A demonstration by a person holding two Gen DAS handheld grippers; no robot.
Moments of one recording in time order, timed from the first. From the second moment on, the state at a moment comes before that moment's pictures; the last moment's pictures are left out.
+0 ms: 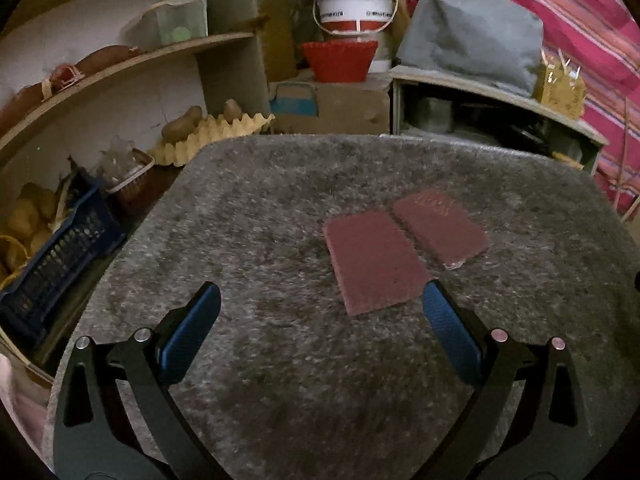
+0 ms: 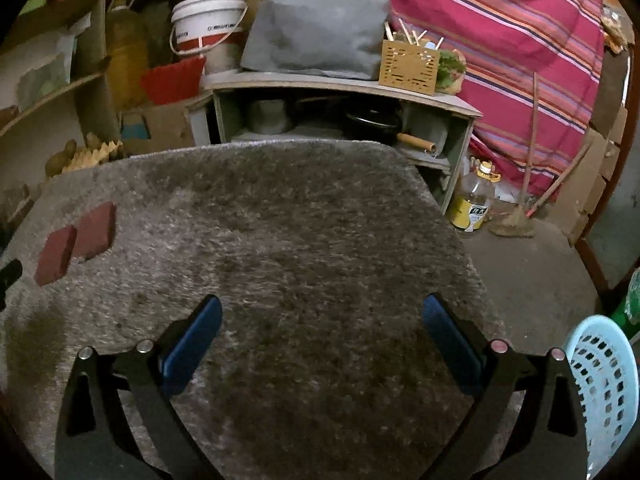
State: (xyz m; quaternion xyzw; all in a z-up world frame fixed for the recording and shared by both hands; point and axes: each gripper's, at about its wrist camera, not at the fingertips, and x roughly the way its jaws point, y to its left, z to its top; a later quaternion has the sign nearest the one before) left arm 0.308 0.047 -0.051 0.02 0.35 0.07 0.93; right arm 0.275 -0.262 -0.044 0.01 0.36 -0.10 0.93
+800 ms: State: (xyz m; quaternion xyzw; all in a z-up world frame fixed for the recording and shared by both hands) left arm 0.357 0.034 -0.082 -0.03 0.42 0.01 0.90; right arm 0.294 -0.257 -0.062 0.04 0.38 -0.08 0.92
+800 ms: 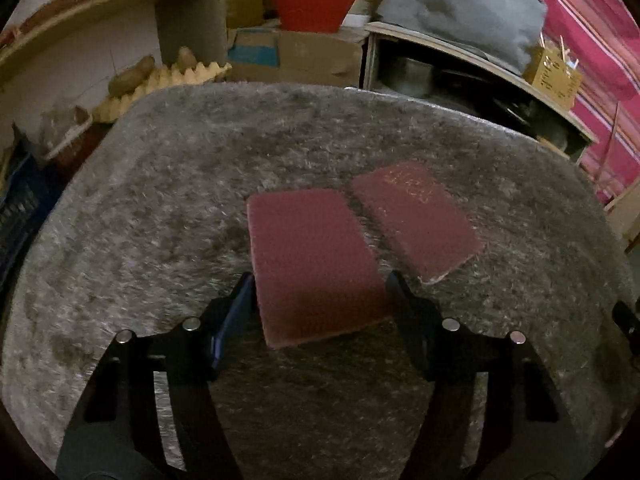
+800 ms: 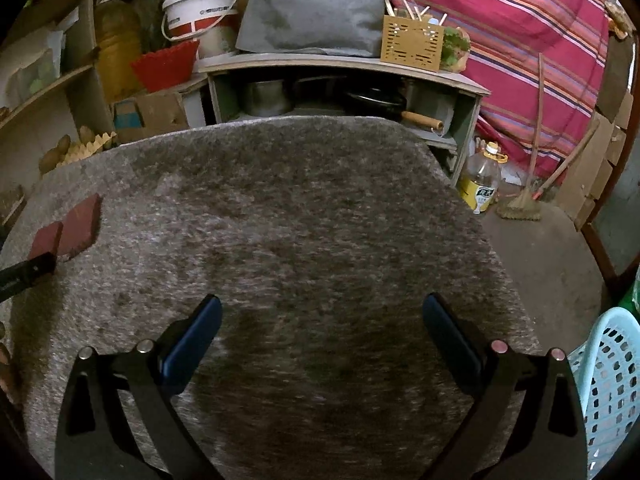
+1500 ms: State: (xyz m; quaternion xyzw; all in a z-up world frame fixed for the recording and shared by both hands) left arm 0.311 0.153 -0.030 -0.01 0.36 0.06 0.93; right arm 0.336 -0.094 -0.051 -0.03 0.38 0.04 0.92
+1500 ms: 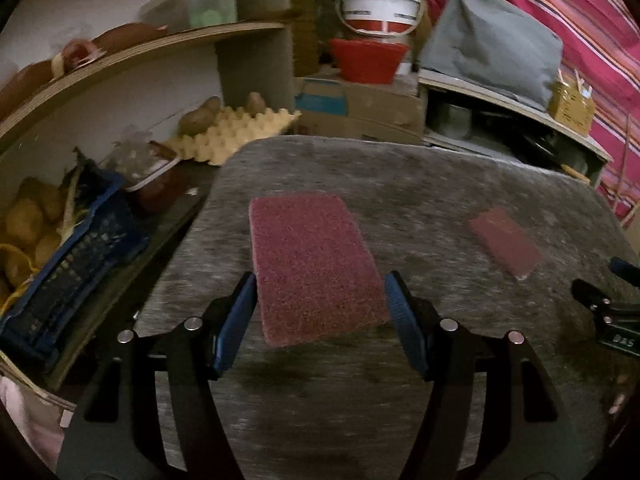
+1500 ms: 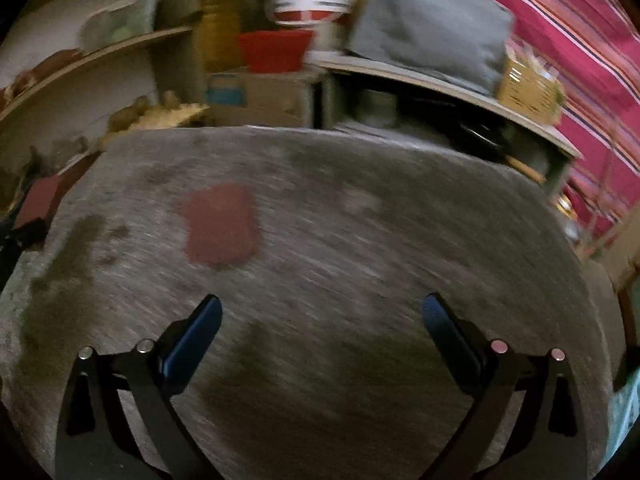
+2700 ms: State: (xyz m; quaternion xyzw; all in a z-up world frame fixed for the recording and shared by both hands) left arm 0.313 0.210 -0.027 -0.06 0.36 0.10 0.93; right arm 0.395 -0.029 -0.071 -0.07 0.42 0.10 0.90
